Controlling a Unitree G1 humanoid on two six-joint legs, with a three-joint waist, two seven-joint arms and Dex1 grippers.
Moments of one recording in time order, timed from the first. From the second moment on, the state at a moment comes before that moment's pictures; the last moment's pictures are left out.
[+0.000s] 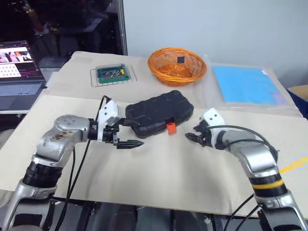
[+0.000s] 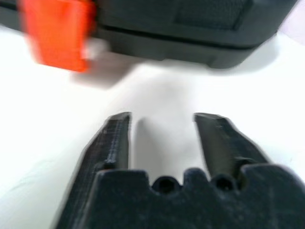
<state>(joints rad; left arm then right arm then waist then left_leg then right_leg) -0.57 0.71 -0.13 -0.09 -0.42 0.59 -1.15 -0.46 -0.51 0.04 -0.30 0.27 0.97 0.59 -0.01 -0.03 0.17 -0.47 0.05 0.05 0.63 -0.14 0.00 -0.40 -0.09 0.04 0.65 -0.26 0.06</state>
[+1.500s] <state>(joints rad) -0.71 0.58 -0.21 0.22 -0.23 0.39 -1.17 -0.55 -0.25 0.18 -0.09 0.18 0.81 0.39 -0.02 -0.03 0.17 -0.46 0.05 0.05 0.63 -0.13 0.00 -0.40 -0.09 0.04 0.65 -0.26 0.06</state>
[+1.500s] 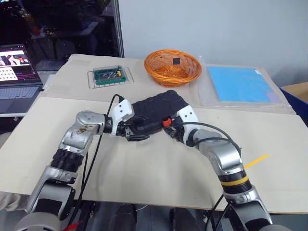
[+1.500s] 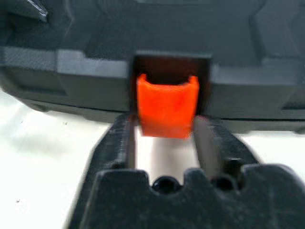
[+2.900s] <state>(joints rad) -0.70 0.56 -0.20 0.20 -0.20 0.44 -1.09 -0.57 -0.19 0.04 -0.08 0.30 0.79 0.42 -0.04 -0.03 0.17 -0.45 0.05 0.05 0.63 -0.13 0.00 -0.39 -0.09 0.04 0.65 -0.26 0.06</state>
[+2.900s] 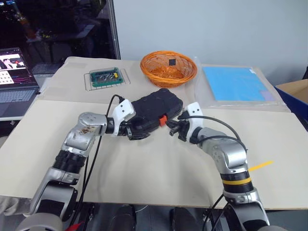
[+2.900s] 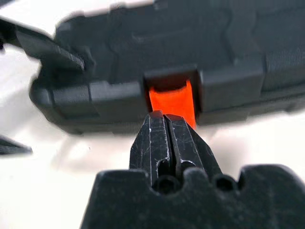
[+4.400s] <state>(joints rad) -0.67 0.56 -0.19 0.22 -0.18 0.42 -1.07 -0.62 -0.27 0.21 0.12 0.13 0.67 0.51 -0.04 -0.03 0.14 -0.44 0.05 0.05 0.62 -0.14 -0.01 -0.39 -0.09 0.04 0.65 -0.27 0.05</state>
